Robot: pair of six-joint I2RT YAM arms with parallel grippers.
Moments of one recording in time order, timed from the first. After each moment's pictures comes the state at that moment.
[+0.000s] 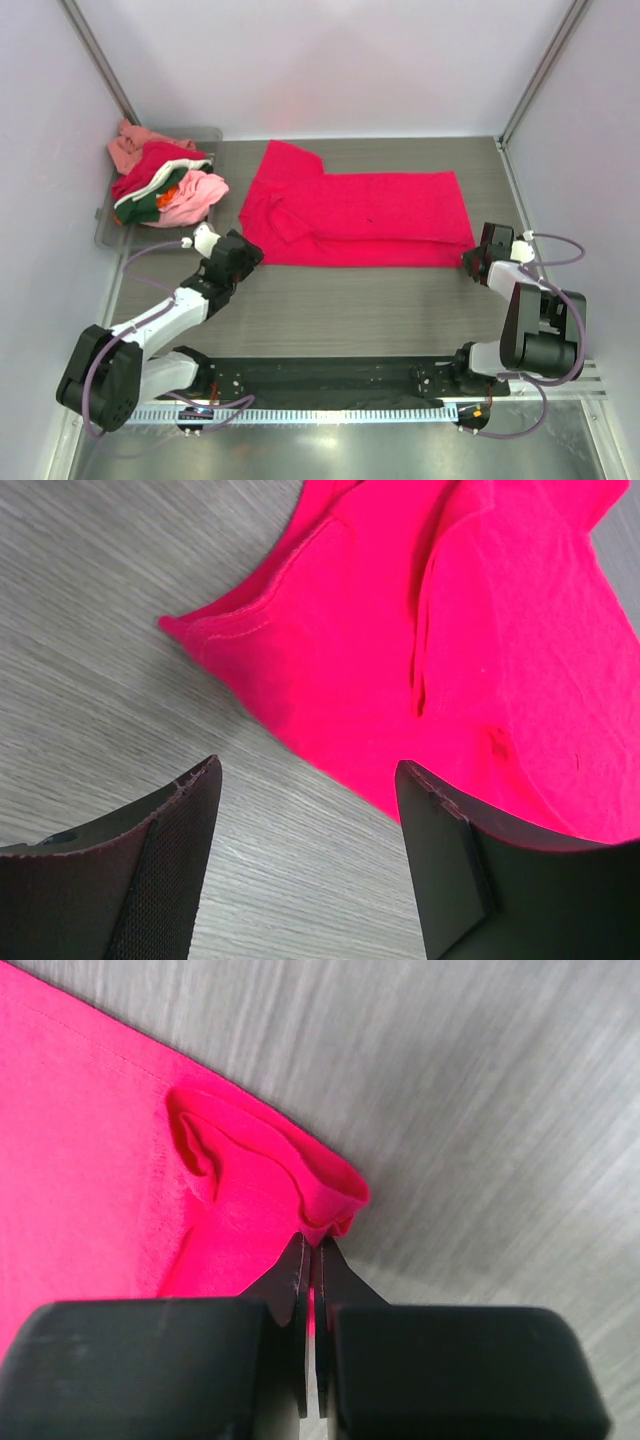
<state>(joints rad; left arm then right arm) -0.43 1.13 0.46 0.01 -0.39 -1.04 -0.23 1.38 0.54 -0.05 0.17 0.97</state>
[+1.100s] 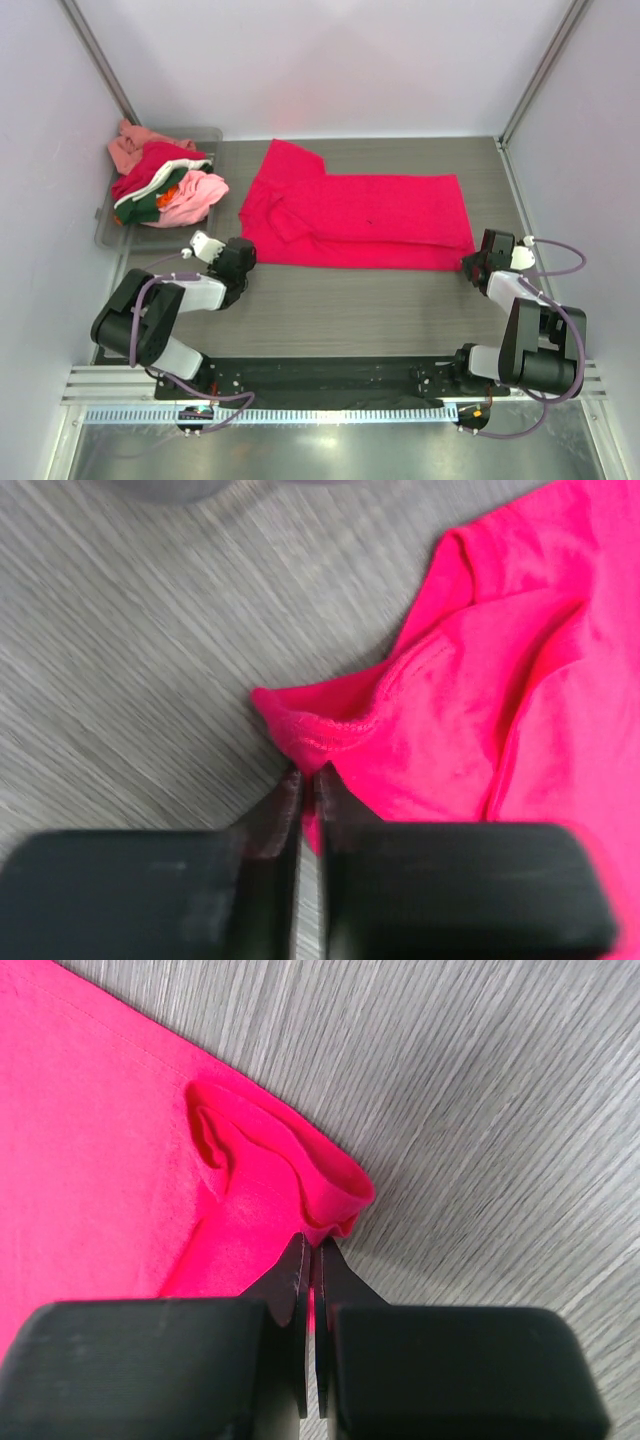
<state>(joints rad) -0.41 1.49 0.42 0.37 -0.62 -1.19 -0.23 1.28 0.46 -0.03 0.16 0.97</state>
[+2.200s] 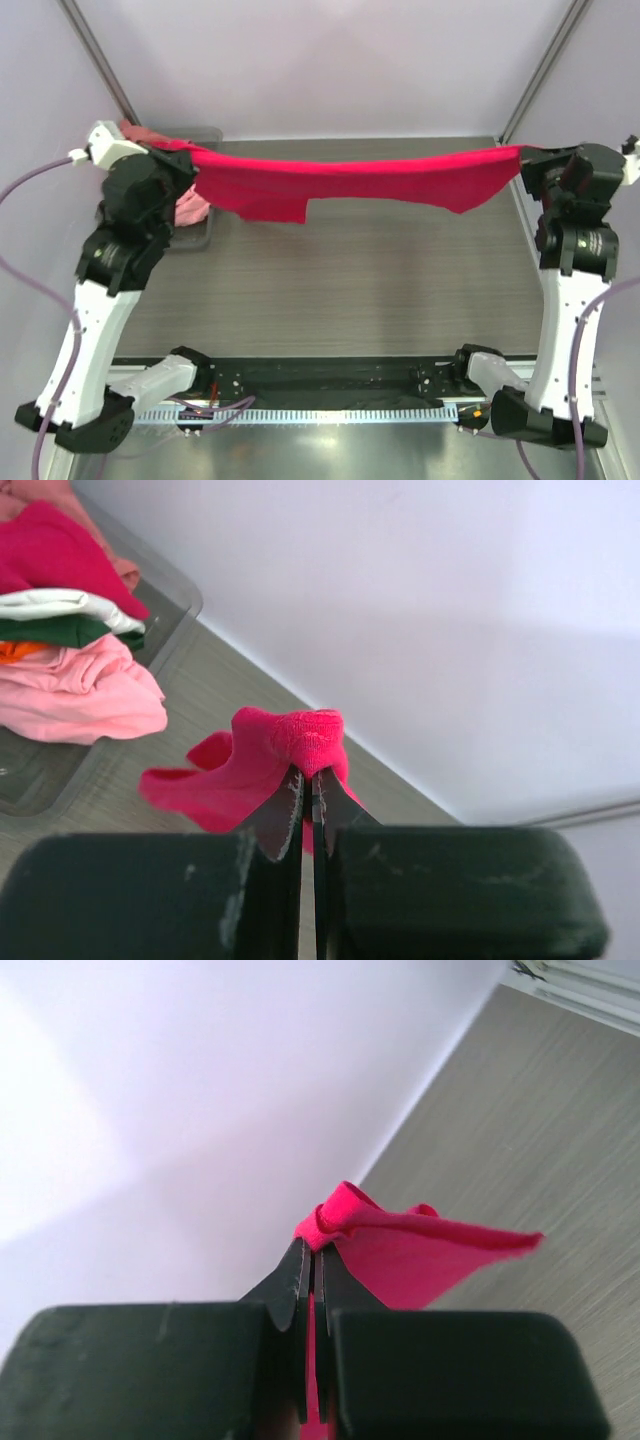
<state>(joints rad) -0.39 1.04 1.50 -0.60 -0.57 -0.79 -0.23 1.04 1.45 -0.64 0.09 0.98</state>
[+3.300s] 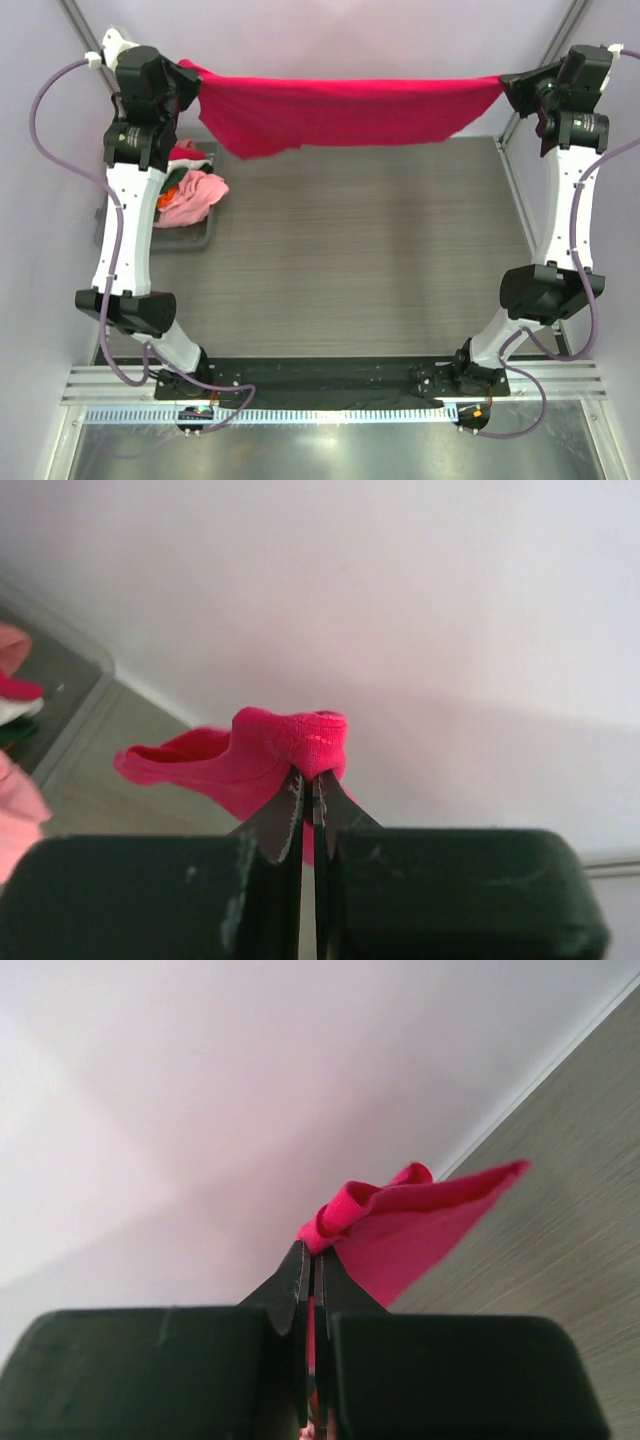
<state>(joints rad) -0.14 1.67 2.19 -0.65 -0.26 -0.81 -0.23 1.72 2.12 -0.66 -0.14 1.02</state>
